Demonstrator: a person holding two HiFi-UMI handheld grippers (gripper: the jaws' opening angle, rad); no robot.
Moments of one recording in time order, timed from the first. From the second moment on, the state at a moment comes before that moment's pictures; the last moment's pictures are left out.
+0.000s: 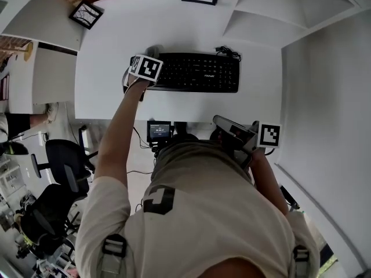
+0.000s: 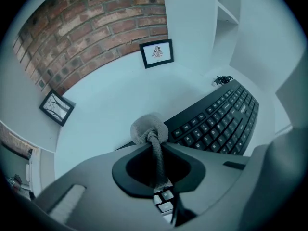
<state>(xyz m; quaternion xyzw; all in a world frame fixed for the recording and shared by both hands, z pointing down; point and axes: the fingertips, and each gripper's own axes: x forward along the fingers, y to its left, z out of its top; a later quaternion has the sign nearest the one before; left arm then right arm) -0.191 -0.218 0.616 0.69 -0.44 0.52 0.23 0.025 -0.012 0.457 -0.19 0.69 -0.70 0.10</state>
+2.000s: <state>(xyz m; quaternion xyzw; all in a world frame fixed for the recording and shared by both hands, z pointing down) -0.033 -0.197 0.617 0.71 -0.41 0.51 0.26 0.091 -0.017 0.456 -0.13 0.68 -0.71 0.13</state>
